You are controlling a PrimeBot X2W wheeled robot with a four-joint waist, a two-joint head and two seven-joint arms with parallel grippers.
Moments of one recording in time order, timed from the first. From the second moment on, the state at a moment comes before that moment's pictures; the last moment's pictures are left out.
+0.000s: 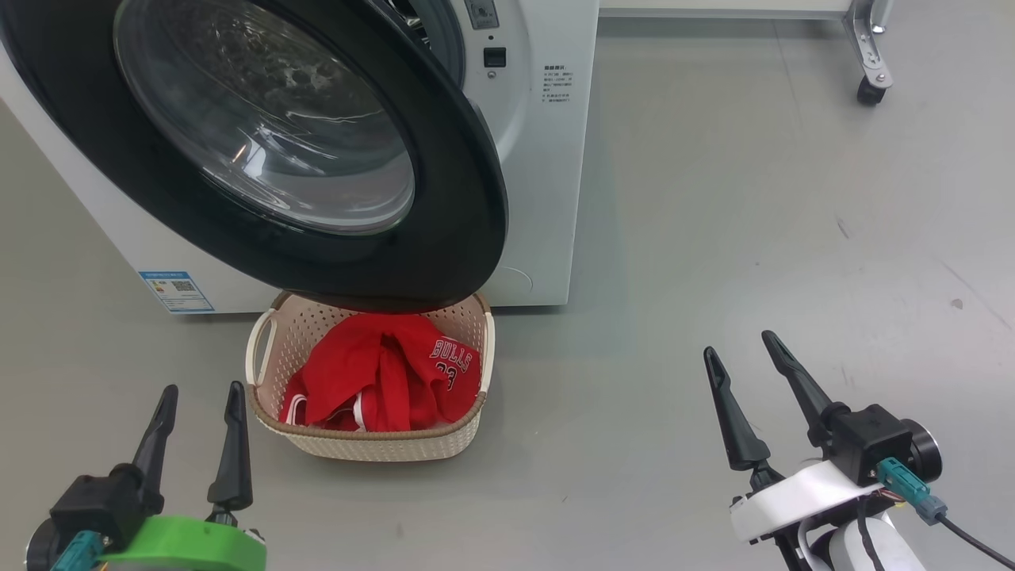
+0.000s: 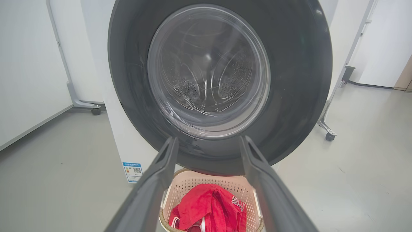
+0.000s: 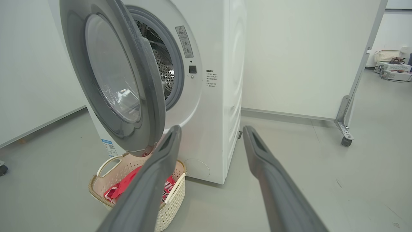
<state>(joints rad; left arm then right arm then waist) 0.02 0.17 -0.13 0.11 -0.48 -0.01 -0.26 -0.01 -0.07 0.20 0.12 0.21 0.10 -0.25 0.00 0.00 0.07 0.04</state>
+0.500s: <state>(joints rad) 0.03 0.14 -0.10 0.10 -0.44 -0.04 -0.26 -0.01 -0.07 0.20 0.13 0.21 0.10 -0.25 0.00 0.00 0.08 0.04</state>
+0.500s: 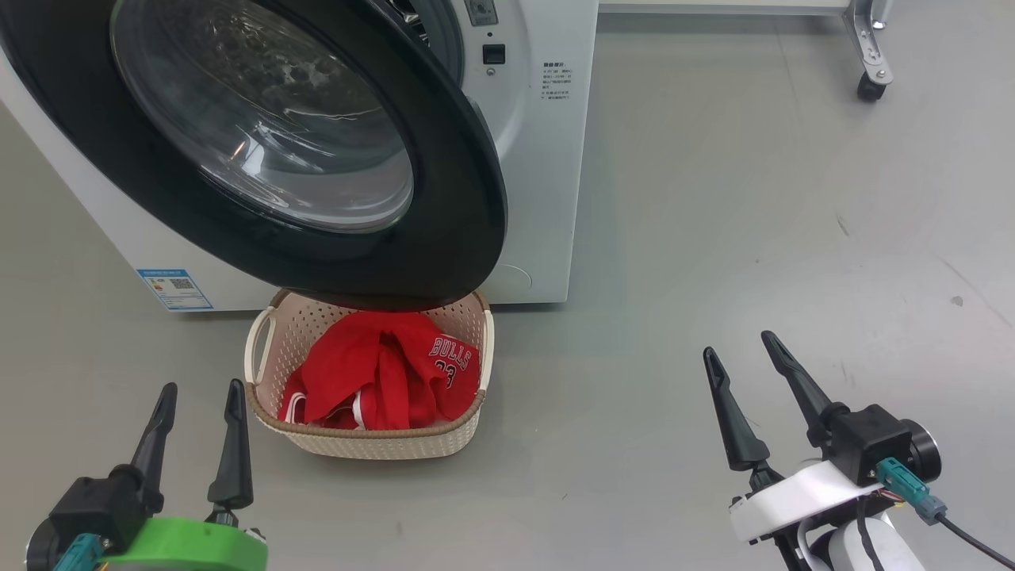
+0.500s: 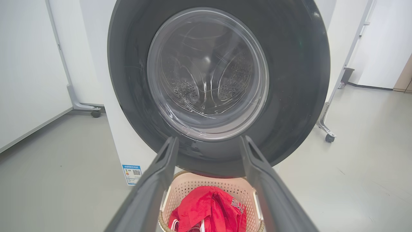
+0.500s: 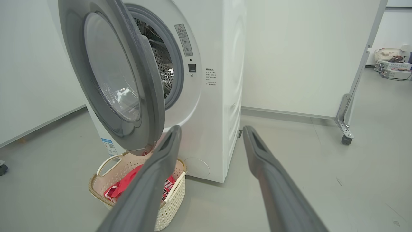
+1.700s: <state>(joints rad) 0.04 0.10 -0.07 0.09 -0.38 -0.10 -0.26 -0.06 -0.11 0.28 0.10 0.16 0.12 -0.25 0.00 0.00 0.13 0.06</state>
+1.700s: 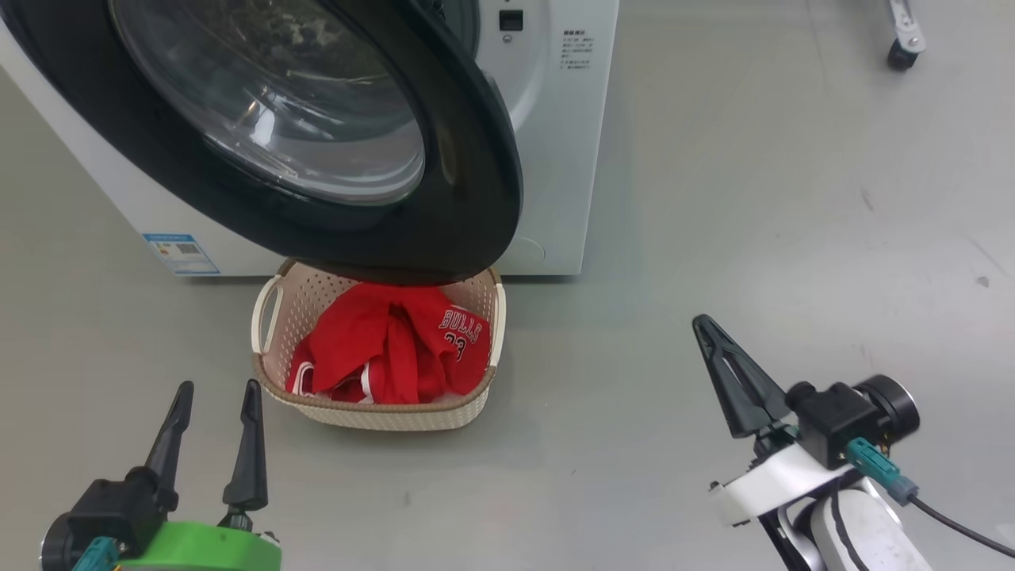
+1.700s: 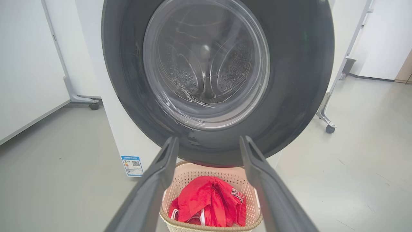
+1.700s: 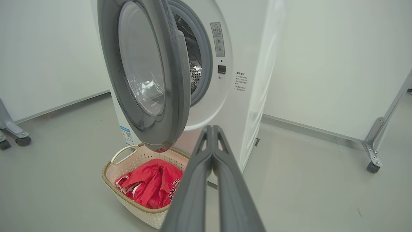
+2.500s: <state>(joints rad) -0.09 0.05 -0.14 0.06 -0.37 -0.12 -0.26 -0.51 -0.26 0.57 0.19 0.13 0.12 -0.17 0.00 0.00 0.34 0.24</state>
